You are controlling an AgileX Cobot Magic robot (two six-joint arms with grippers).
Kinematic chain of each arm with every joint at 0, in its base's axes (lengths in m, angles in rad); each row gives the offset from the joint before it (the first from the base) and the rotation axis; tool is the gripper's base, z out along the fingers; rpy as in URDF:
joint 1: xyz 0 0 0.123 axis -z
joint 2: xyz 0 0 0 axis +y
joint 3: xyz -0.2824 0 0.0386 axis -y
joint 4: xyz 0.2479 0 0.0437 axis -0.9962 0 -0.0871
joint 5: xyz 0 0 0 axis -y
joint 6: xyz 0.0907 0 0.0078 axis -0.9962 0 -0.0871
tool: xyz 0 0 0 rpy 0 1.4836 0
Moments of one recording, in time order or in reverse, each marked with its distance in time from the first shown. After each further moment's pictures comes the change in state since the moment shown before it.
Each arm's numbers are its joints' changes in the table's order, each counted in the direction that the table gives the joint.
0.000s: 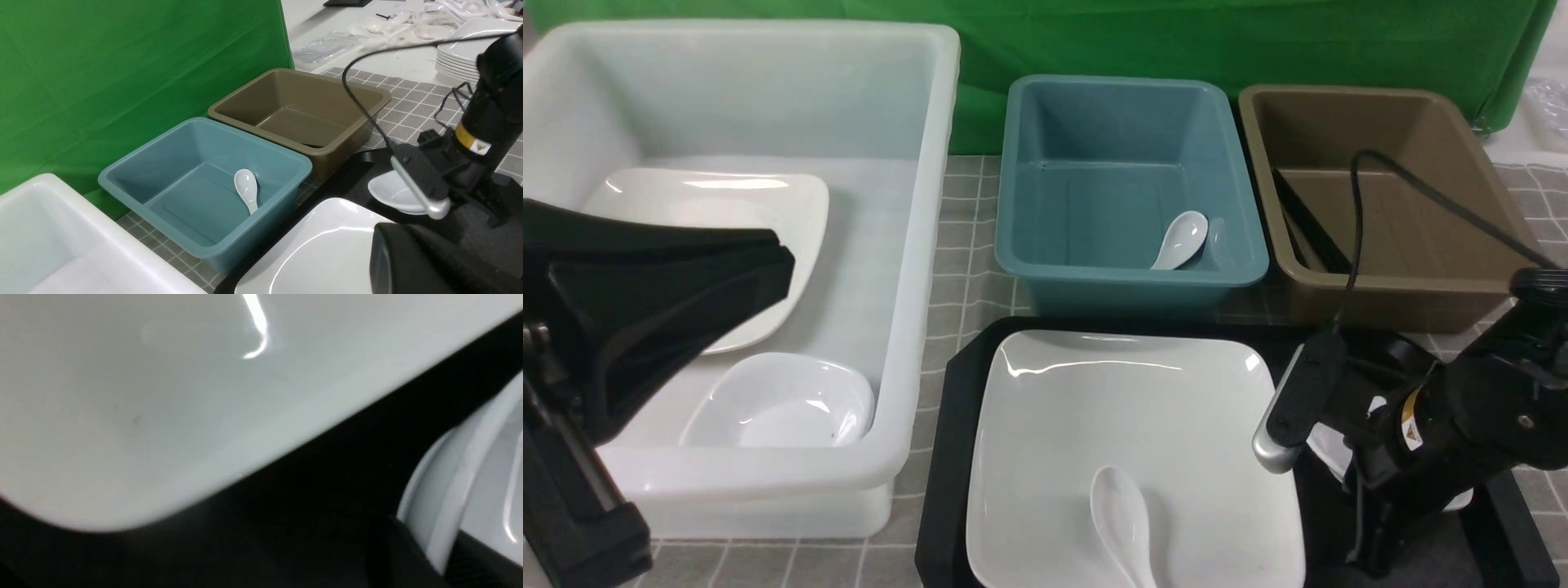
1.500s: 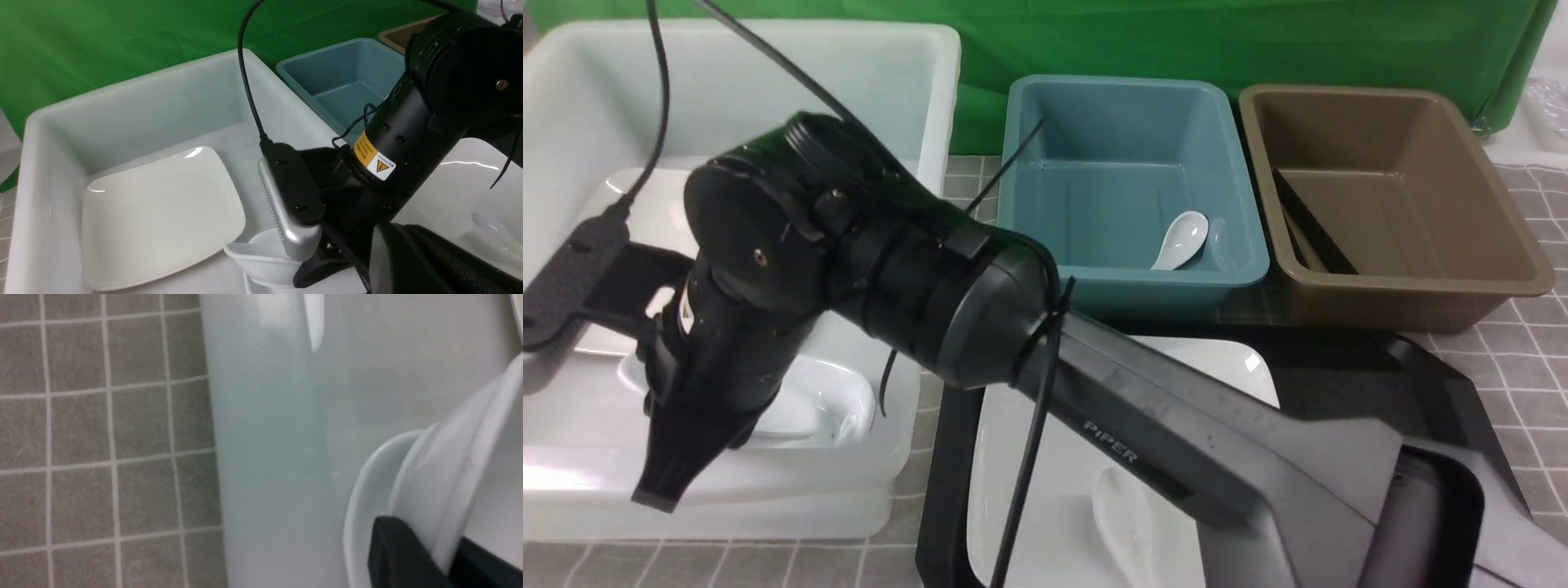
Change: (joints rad) right arm -0.552 0.980 1.810 -0.439 -0.557 0.041; left arm 0.000 -0.352 0.146 -0.739 -0.495 0.752
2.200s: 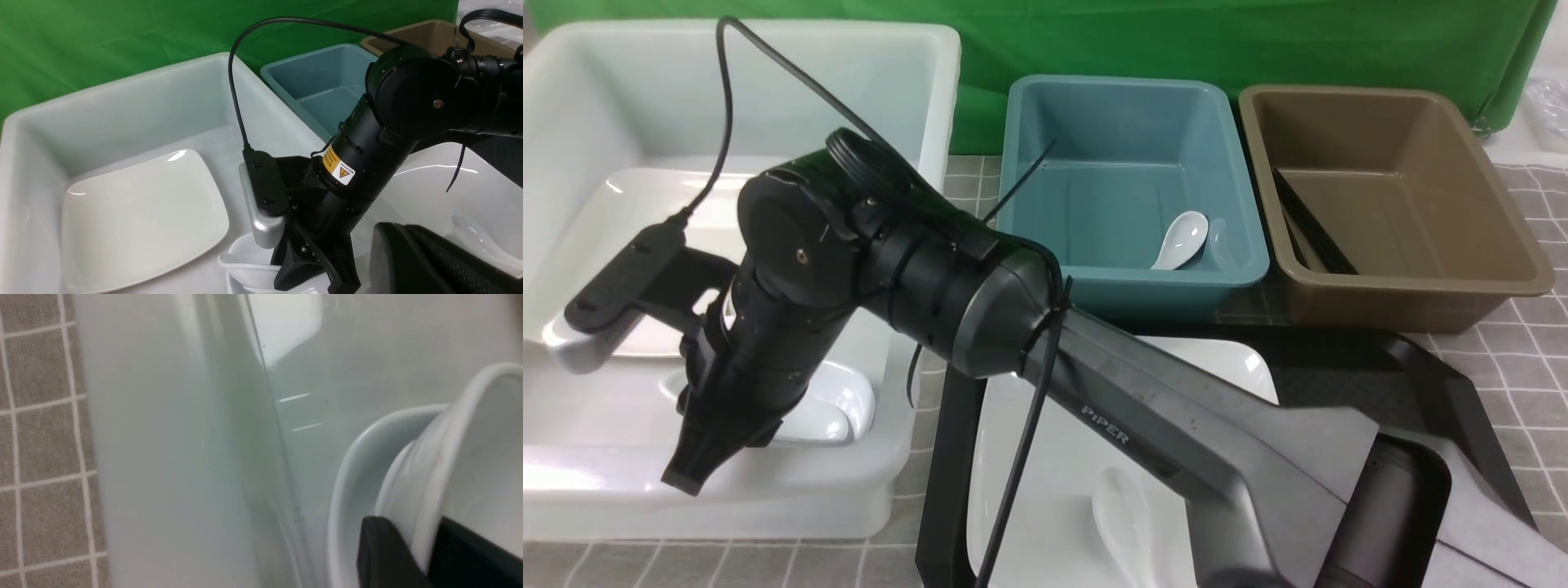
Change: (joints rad) right arm 0.043 0.044 0.003 -0.047 0.015 -0.040; left arm 0.000 0.000 0.000 0.033 0.002 0.000
